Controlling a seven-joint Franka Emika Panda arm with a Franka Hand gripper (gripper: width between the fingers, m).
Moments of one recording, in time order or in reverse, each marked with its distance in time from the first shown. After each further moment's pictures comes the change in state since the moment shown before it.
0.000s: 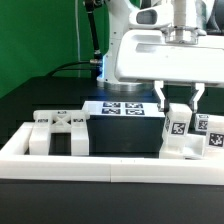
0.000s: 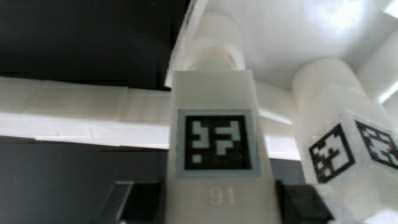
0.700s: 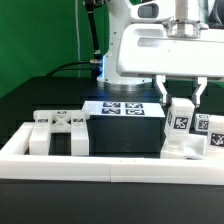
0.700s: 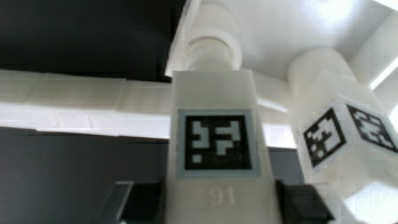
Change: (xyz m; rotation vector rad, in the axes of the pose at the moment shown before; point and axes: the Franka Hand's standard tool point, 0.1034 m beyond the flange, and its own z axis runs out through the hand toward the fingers) arm 0.001 -0.003 -0.008 0.013 -0.041 0.014
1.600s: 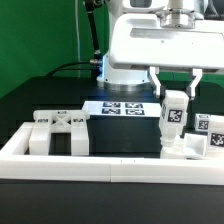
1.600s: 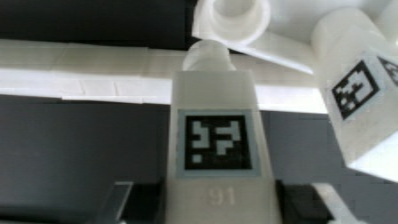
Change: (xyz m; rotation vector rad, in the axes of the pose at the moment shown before) arm 0.016 0.012 -0.010 -0.007 0.028 0.020
